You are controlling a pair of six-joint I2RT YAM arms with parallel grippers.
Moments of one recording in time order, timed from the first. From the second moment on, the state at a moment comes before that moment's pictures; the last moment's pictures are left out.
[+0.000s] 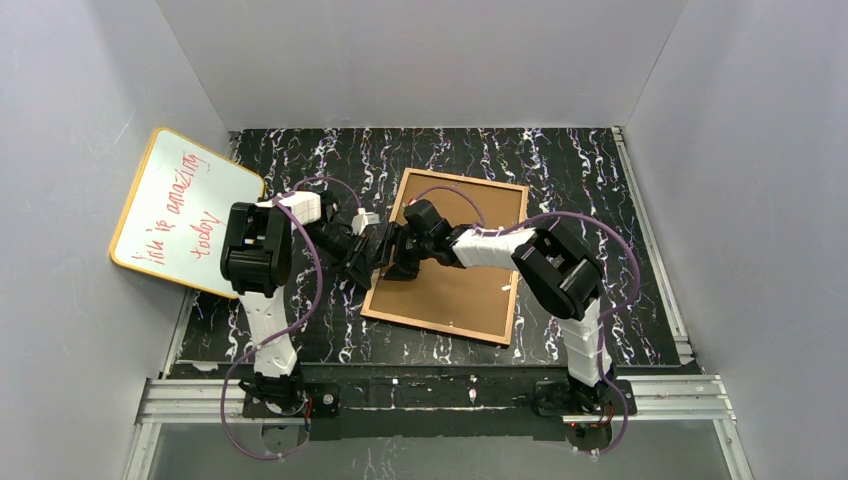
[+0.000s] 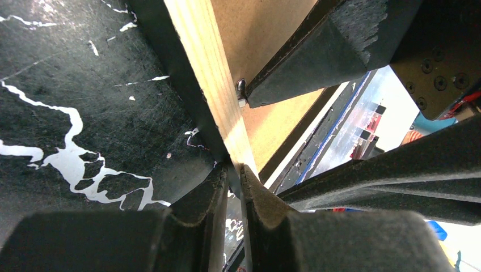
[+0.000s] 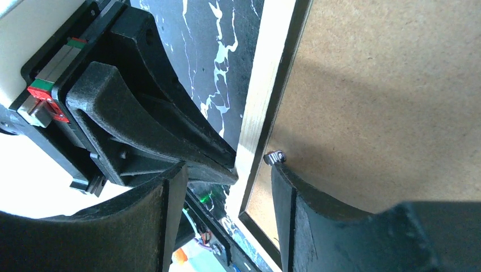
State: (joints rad) left arm -0.14 2.05 1.28 -1.05 0.82 0.45; right arm 0.87 2.05 1.28 0.05 -0.38 1.10
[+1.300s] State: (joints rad) left arm -0.13 1.98 1.17 -0.92 0.84 0.35; right arm 0.89 1.90 1.05 0.16 -0.20 1.30
